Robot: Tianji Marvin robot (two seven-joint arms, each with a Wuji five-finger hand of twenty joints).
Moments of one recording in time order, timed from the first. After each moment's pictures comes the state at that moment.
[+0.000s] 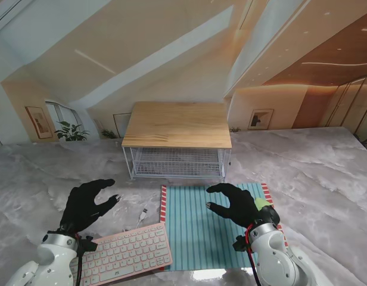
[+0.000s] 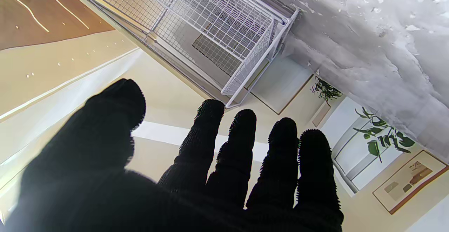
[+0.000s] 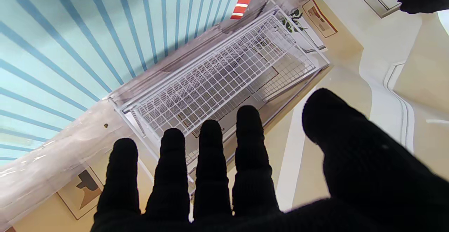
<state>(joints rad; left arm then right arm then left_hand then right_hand) 1.92 -1.15 -1.45 -1.81 0.61 -0.12 0.30 -1.77 -1.14 1.23 -1.73 -0.53 0.01 -0.15 0.70 -0.29 0.35 0.20 0.63 0.26 0.24 0.20 0.53 0.28 0.31 0.27 0.26 0.33 0.44 0.38 -0.06 0.27 0.93 0.48 0.40 -0.44 0.80 -0.03 0.53 -0.05 0.47 0.26 0.43 -0.01 0.44 0.27 0.39 0.03 0.31 0.25 0.00 0.20 0.86 0.43</state>
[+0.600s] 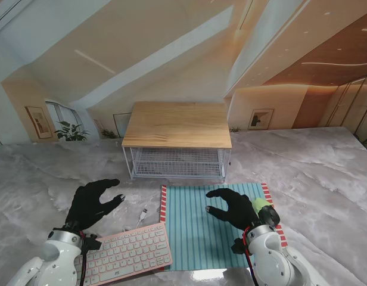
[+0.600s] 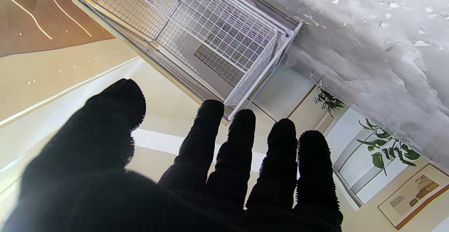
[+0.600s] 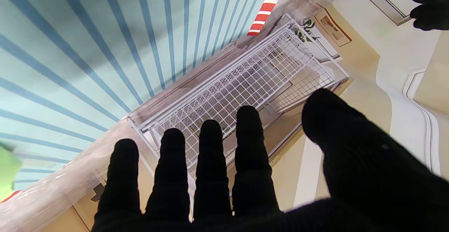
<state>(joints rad) 1.89 -1.15 -1.42 -1.79 0.60 -0.11 0.27 -1.74 -1.14 1.20 -1.66 -0.51 0.03 -0.15 0.70 -0.29 0.35 0.20 0.63 0.26 0.23 0.20 0.53 0.27 0.31 0.27 0.25 0.32 0.44 0.38 -0.07 0.26 0.92 0.46 0.40 -0.44 0.80 -0.03 0.54 -0.05 0.49 0.25 0.43 -0.01 0.44 0.27 0.39 0.03 0.31 0.25 0.00 0.19 0.86 0.43</state>
